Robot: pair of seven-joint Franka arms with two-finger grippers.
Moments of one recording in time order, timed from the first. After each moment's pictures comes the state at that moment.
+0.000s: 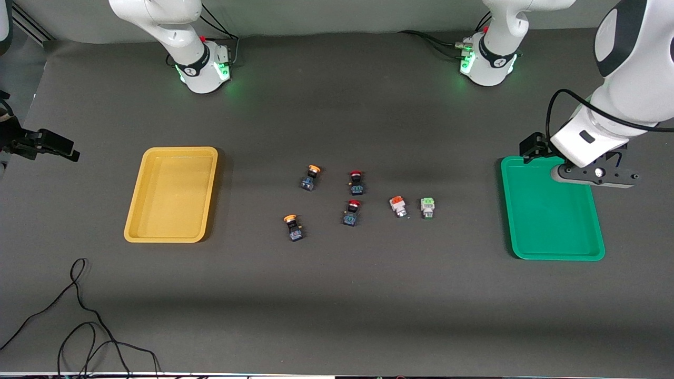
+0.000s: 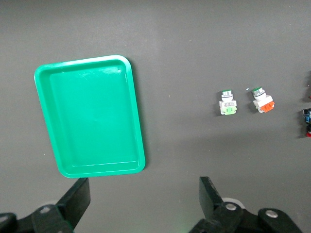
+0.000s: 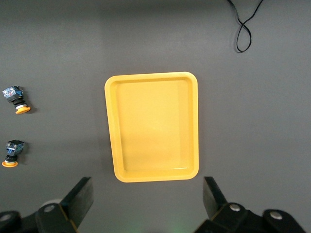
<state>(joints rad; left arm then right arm) -0.11 0.03 -0.07 -1.69 0.05 1.64 -0.06 -0.09 -0.01 -0.02 -1.64 -0.01 1.57 -0.01</state>
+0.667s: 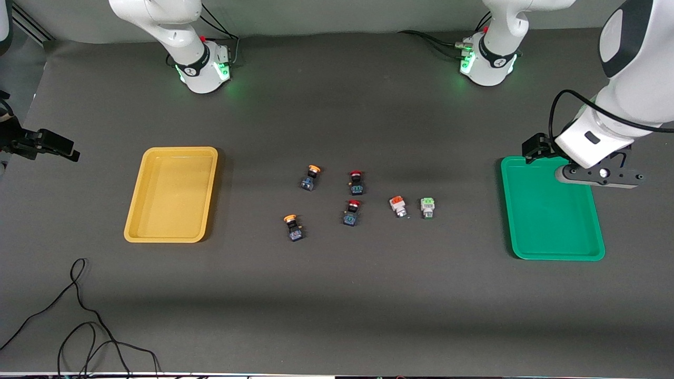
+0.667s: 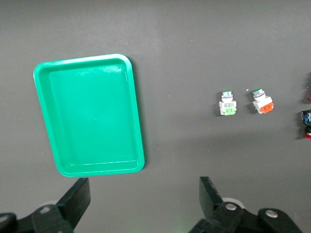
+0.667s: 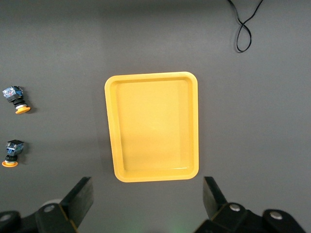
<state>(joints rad) -0.10 0.03 -0.07 -1.69 0.04 1.64 -0.06 -0.09 -0.01 -0.02 -1.64 -0.01 1.57 -0.01</state>
